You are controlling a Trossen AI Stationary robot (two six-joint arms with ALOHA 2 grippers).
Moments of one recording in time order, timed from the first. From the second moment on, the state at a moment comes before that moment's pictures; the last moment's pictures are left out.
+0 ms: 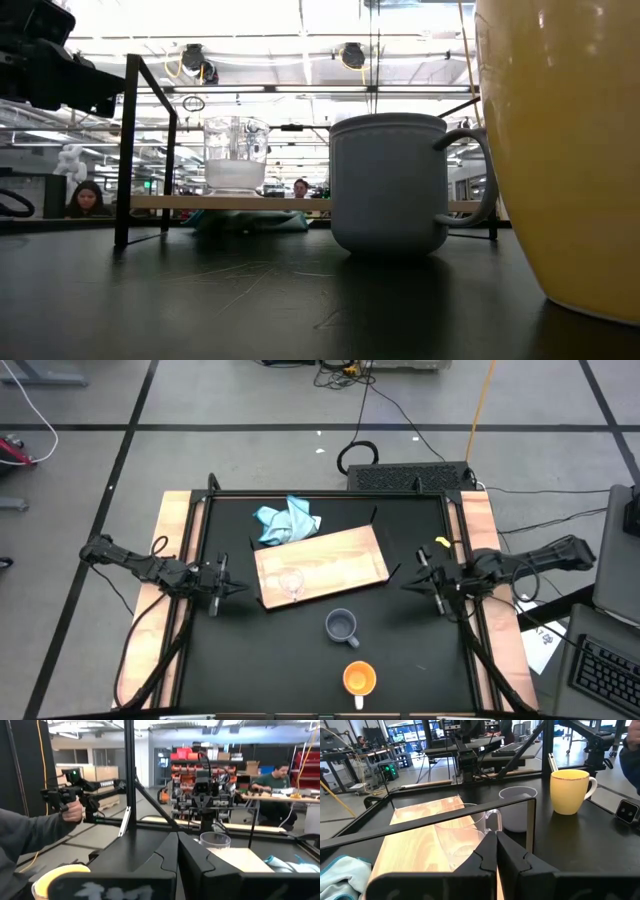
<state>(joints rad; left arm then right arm) -0.35 0.09 0.05 -0.05 -0.26 0.07 0.19 0.39 0.18 0.31 -0.05 0.01</state>
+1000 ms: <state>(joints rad) -0.35 0.09 0.05 -0.05 -0.26 0.08 0.19 1.10 0.65 0.26 -0.14 0.13</state>
